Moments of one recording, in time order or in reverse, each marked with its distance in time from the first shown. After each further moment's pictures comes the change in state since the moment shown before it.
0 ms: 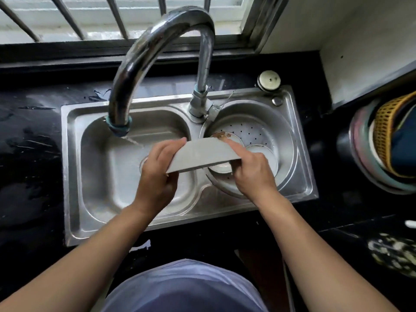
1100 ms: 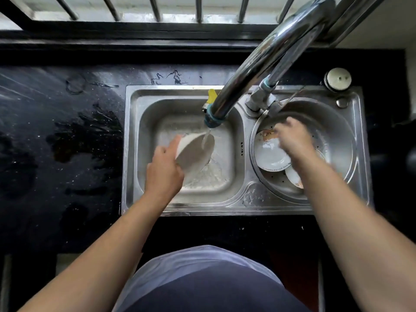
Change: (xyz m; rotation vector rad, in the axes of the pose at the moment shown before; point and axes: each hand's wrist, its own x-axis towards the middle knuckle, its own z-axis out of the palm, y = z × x) left_hand -0.032 -0.069 -0.081 0.355 -0.224 -0.719; right_hand 0.090 -0.042 0.038 0.363 -0.143 0.634
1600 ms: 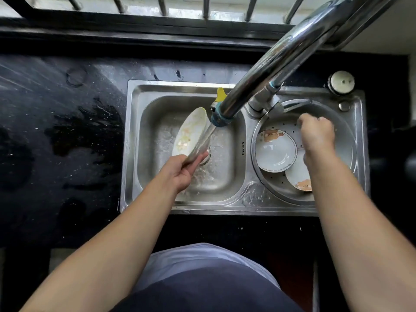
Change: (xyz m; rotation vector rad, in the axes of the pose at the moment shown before) left_hand 0.031 0.007 0.035 -1.797 -0.282 -0.964; right_hand 0.006 -0.013 -0.023 0.169 0.270 0.146
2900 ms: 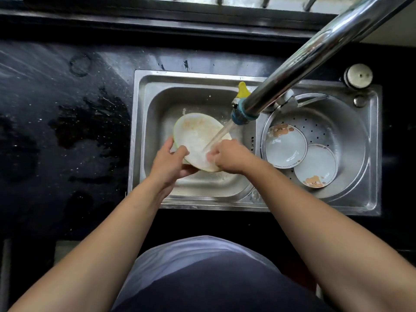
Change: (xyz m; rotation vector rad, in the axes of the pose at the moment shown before) left_hand -0.031 0.022 -0.024 0.674 0.023 0.348; right_hand -0.080 0.033 0.140 -0.964 -0.863 -0.646
